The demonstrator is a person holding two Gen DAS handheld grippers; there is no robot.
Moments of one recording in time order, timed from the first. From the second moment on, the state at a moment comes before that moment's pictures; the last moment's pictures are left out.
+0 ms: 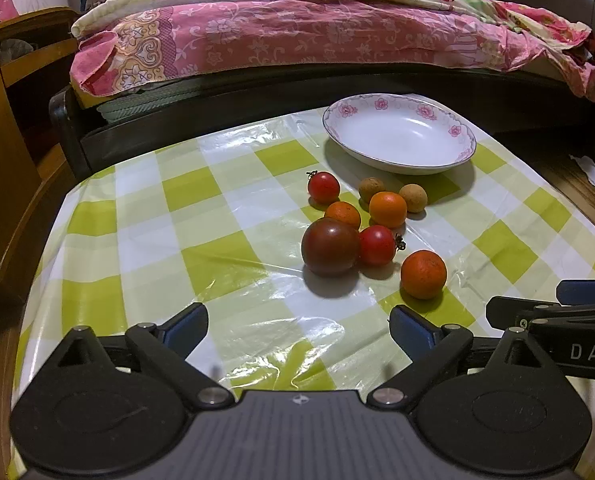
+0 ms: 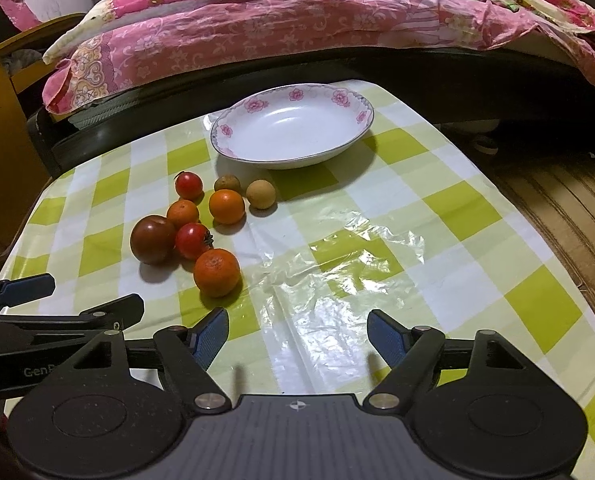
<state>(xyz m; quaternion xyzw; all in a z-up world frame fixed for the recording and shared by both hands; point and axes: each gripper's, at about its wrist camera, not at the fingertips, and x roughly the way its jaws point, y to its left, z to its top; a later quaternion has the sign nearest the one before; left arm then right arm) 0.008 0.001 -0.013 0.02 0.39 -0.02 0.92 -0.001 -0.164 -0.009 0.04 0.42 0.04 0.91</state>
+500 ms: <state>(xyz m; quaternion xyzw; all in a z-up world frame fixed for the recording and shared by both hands) 0.012 0.005 -0.015 0.01 0.40 -0.02 0.92 0.003 -0.162 -0.012 0.04 0.42 0.05 0.90</state>
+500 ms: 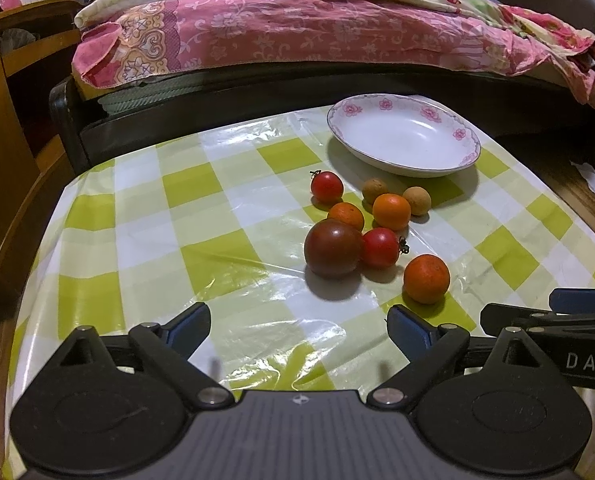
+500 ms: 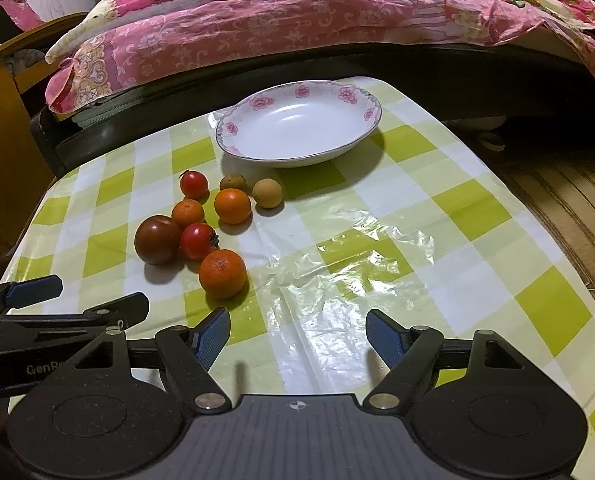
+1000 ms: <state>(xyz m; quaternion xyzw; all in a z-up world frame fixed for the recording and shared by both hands) 0.022 0.014 -0.018 0.00 0.40 -0.02 0.92 0.019 -0.154 -0.015 0.03 0.43 0.08 0.90</state>
